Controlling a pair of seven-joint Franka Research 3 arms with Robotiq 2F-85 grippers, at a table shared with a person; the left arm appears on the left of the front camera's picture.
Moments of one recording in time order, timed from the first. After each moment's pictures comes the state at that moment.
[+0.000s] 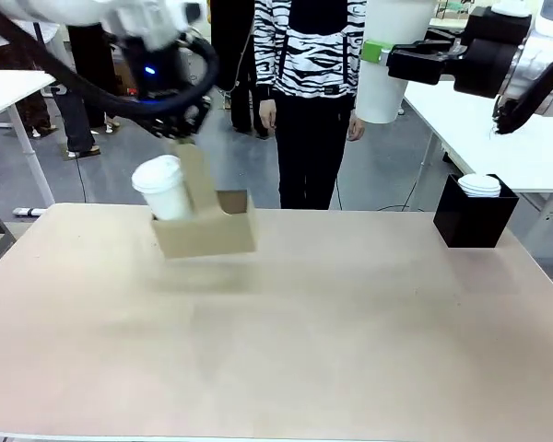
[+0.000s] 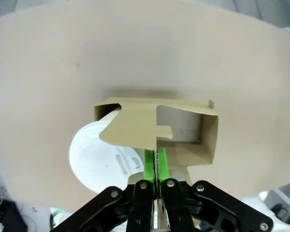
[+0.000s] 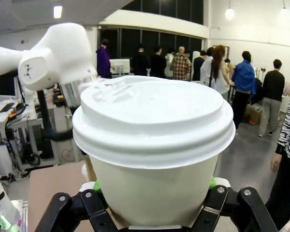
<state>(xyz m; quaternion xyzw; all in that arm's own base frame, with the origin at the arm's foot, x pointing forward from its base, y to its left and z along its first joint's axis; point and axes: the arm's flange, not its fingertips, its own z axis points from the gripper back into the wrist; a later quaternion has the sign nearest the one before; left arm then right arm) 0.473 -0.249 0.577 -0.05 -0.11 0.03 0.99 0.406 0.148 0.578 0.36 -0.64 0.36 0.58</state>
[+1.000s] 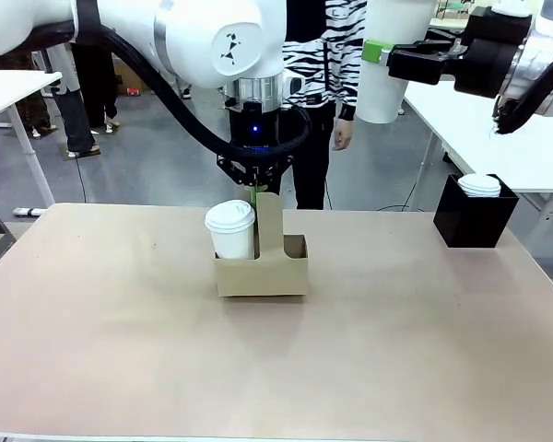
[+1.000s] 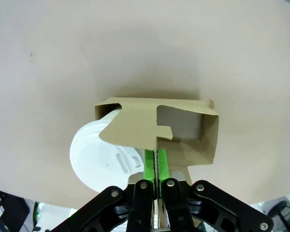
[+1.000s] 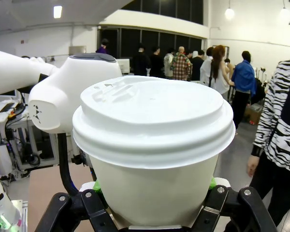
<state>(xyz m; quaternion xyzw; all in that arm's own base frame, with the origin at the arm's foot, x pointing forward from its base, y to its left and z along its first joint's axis) 0.487 -0.363 0.507 0.00 -0.06 0.03 1.00 0.406 0.147 0.578 0.36 -0.64 0.36 0.58</state>
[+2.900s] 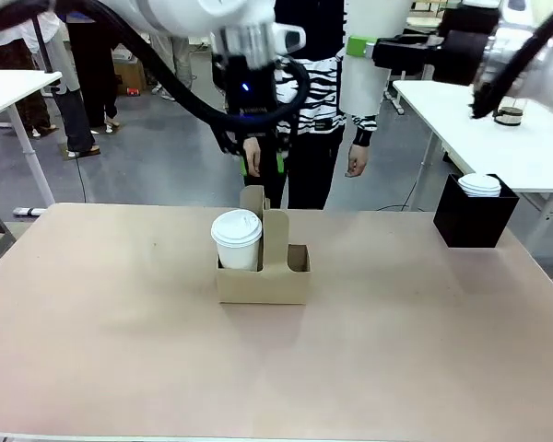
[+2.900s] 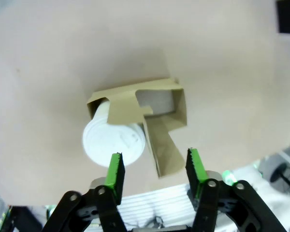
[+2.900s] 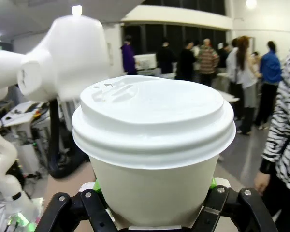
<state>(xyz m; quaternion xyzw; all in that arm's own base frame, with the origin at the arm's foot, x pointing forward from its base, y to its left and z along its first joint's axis) 0.484 -0.340 0.579 -0.09 -0.04 -0.07 0.99 0.485 0.159 0.575 0.43 -0.57 0.39 0.58</state>
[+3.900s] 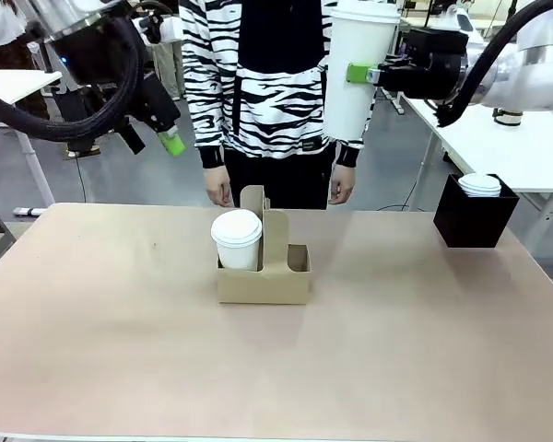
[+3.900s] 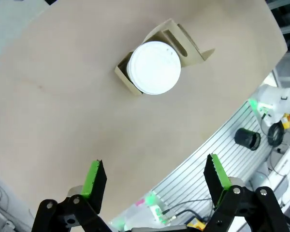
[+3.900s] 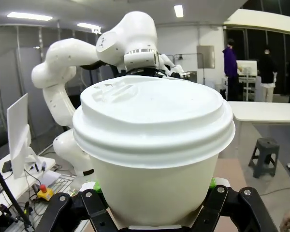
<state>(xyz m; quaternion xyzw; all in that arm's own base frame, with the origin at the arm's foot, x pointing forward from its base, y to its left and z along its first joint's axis) 0.402 -0.173 0.612 -0.16 -0.10 -0.30 0.94 0.524 0.172 0.541 0.59 -0.44 0.50 0.45</state>
